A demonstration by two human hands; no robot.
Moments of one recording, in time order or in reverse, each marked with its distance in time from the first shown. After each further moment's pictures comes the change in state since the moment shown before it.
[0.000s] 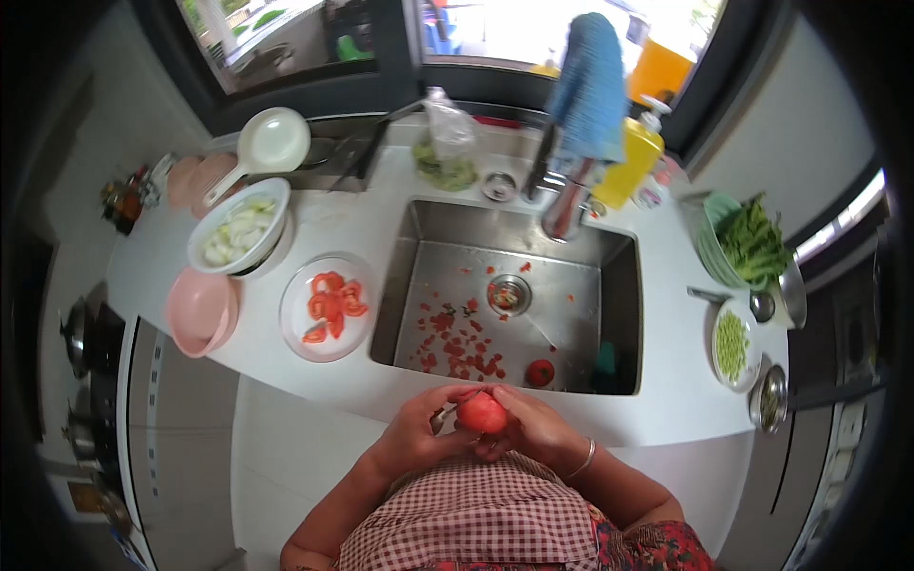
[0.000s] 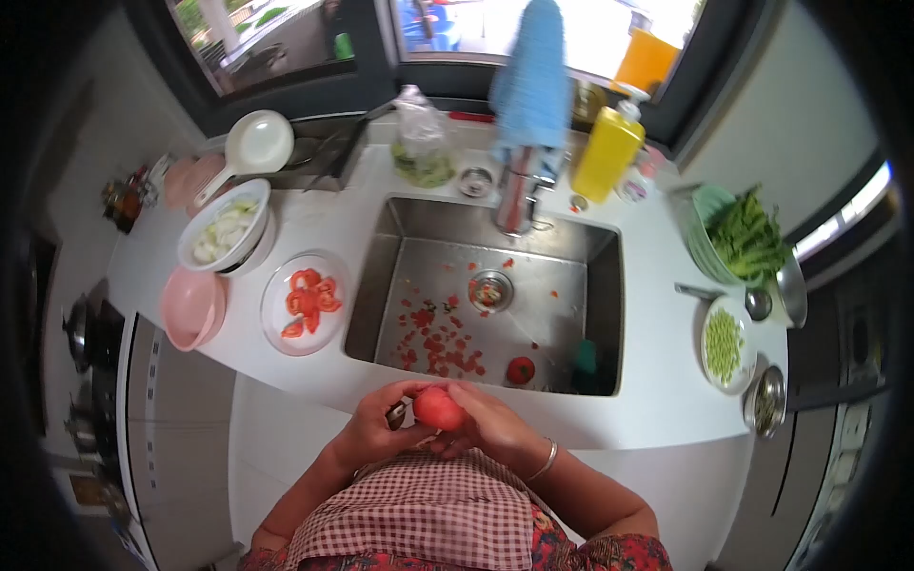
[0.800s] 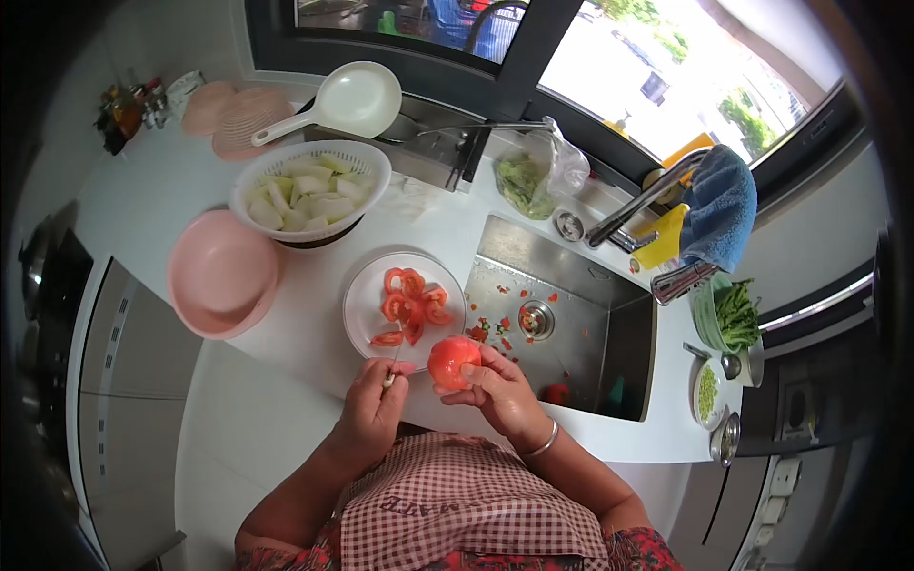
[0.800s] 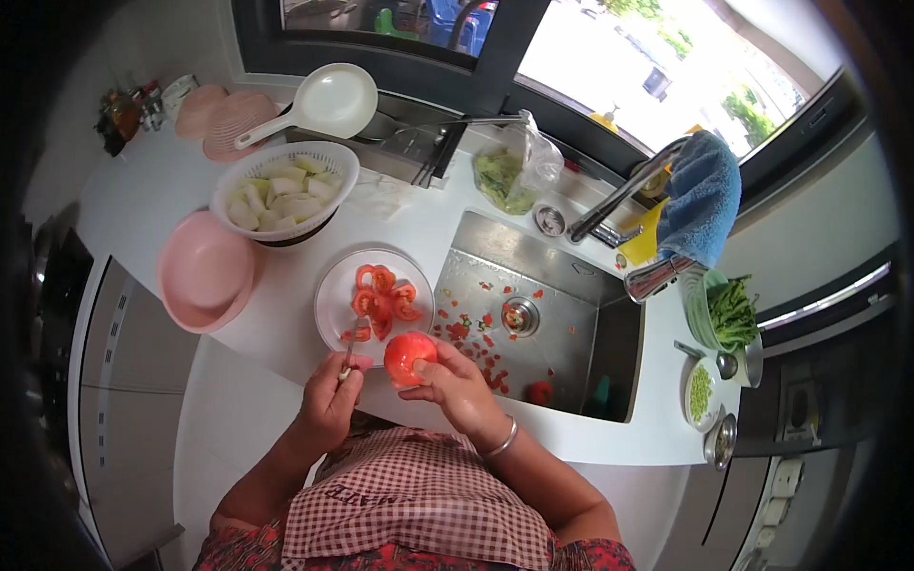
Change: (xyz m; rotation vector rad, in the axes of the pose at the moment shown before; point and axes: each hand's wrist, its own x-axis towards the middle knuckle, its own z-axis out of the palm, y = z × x) left_hand -0.075 -0.033 -0.174 0.110 0.470 0.026; right_hand 0.156 -0.007 0.142 -0.102 0.133 -0.276
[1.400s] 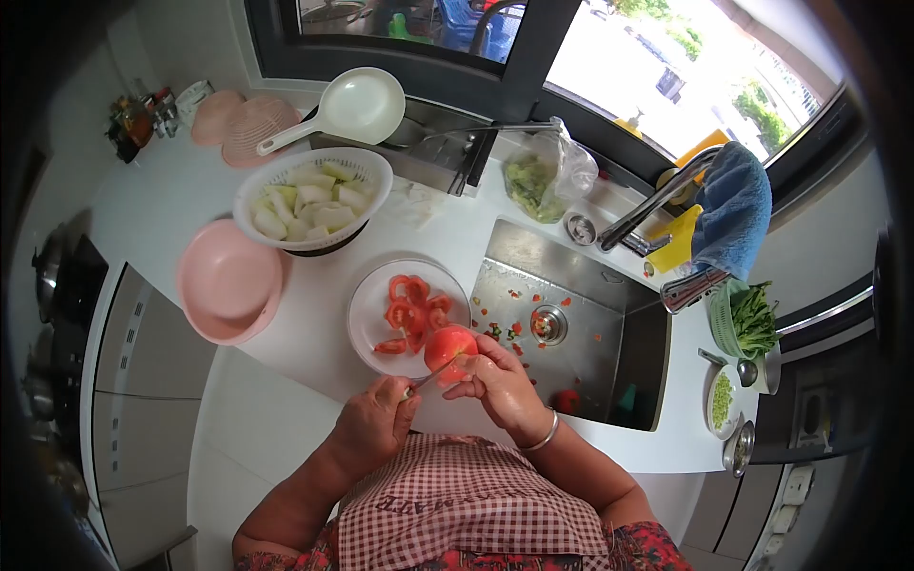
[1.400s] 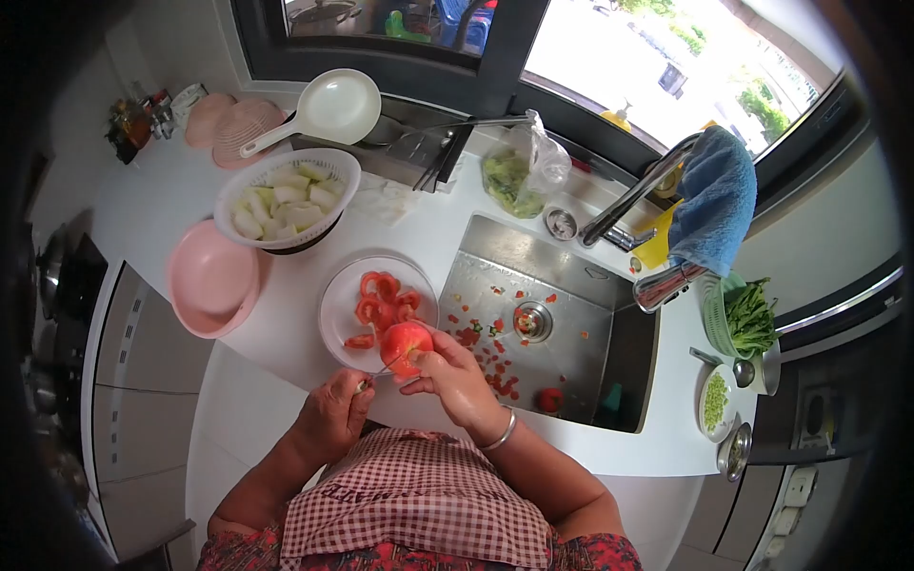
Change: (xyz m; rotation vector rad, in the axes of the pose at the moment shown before) left_hand 0.001 0.013 0.000 0.427 -0.112 0.146; right_hand 0.024 -0.010 -0.007 -0.032 -0.040 0.006
